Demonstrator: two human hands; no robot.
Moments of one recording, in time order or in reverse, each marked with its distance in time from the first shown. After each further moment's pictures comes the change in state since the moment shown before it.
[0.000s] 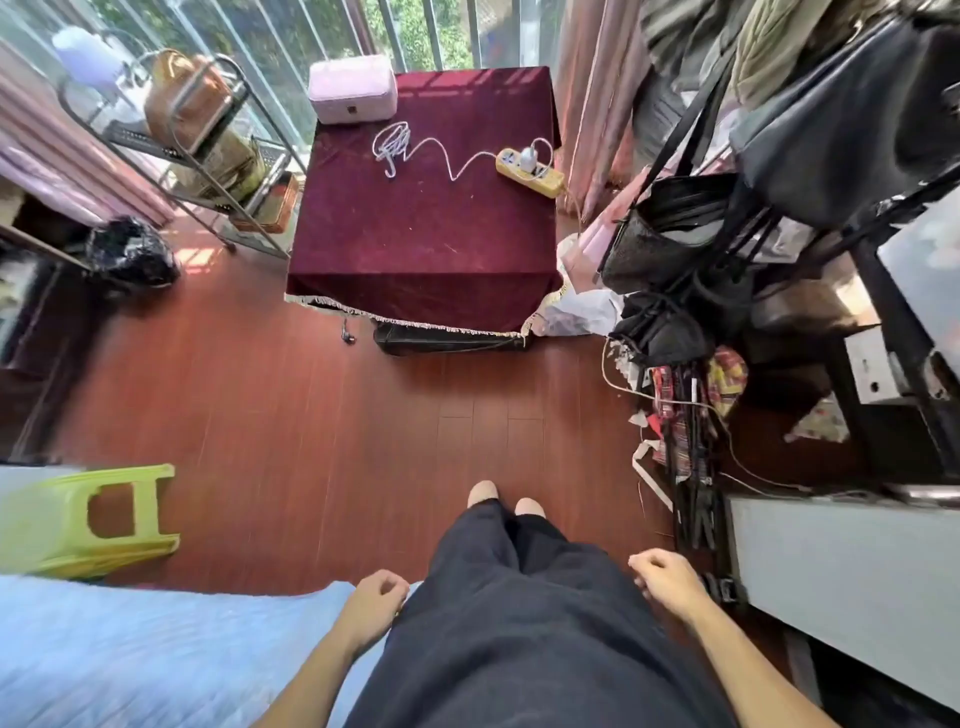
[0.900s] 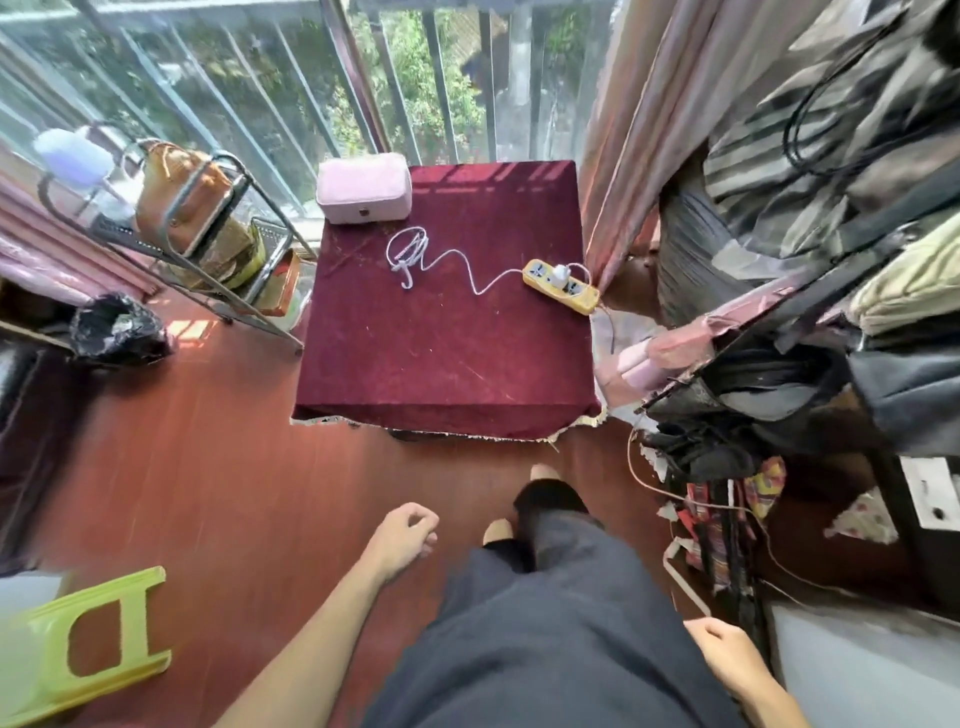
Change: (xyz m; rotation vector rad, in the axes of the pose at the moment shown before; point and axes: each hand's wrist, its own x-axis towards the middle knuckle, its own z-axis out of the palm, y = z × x) left_hand 0.200 0.262 -0.196 -0.129 -0.015 0.126; right_hand 0.091 -0.195 -0.065 0.121 0.094 0.157
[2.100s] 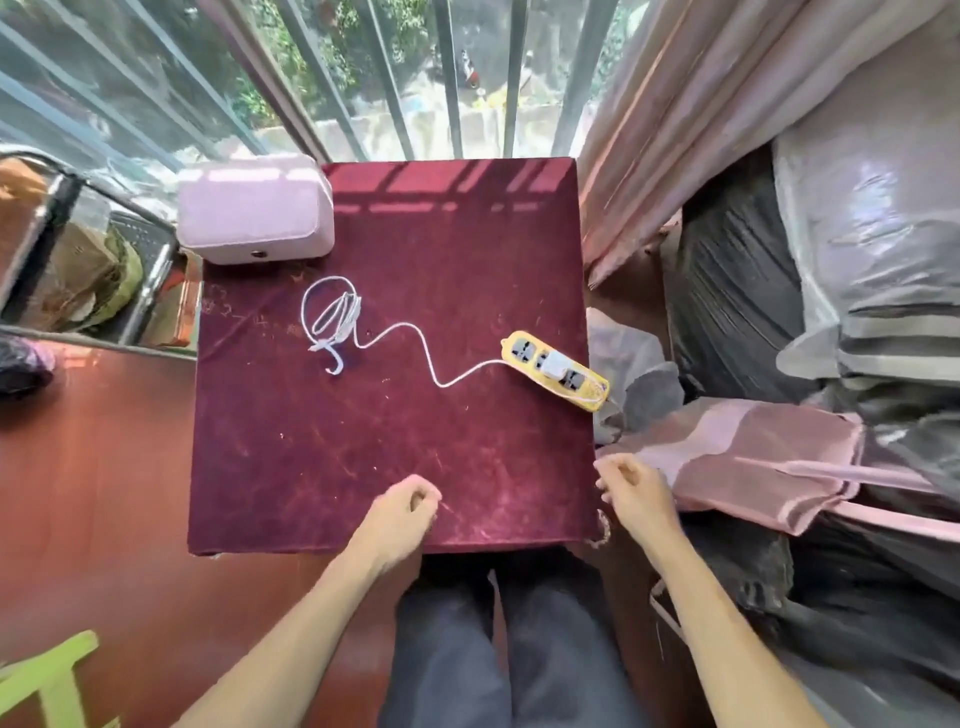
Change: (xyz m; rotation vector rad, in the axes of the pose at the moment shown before) left_hand 0.272 0.211 -0.039 0.268 -0.119 0.065; right_hand 0.211 -0.414 -0.008 0.165 0.050 -0.233
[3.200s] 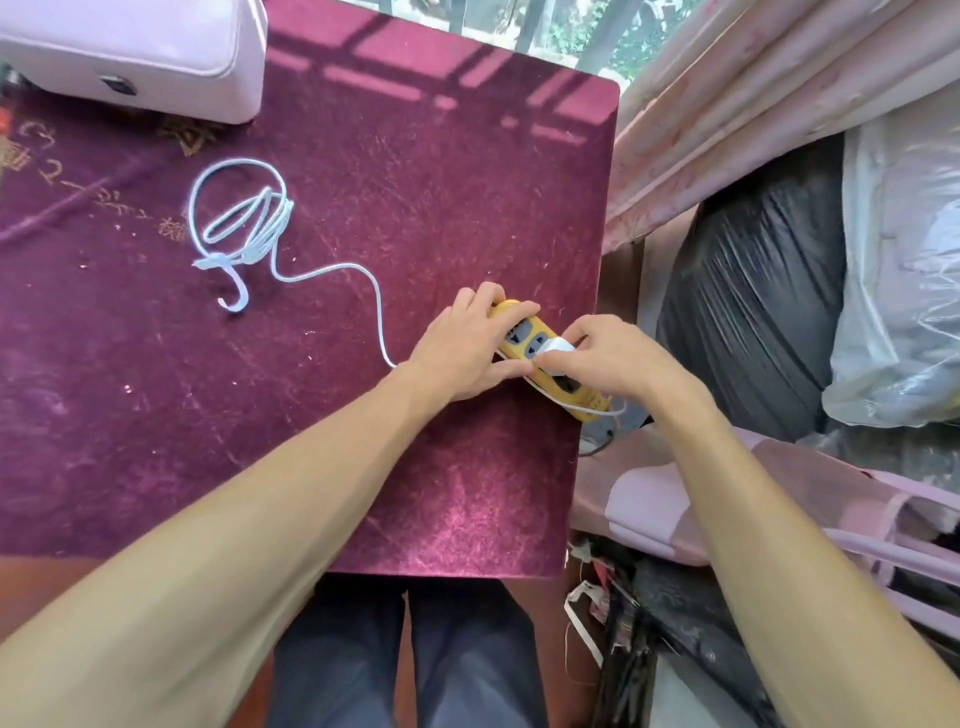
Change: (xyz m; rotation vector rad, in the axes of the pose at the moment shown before) left_hand 0.218 0.103 0.036 0.523 0.298 0.705; right_hand 0.123 -0.152 0.022 -0.858 -0.209 -0.240
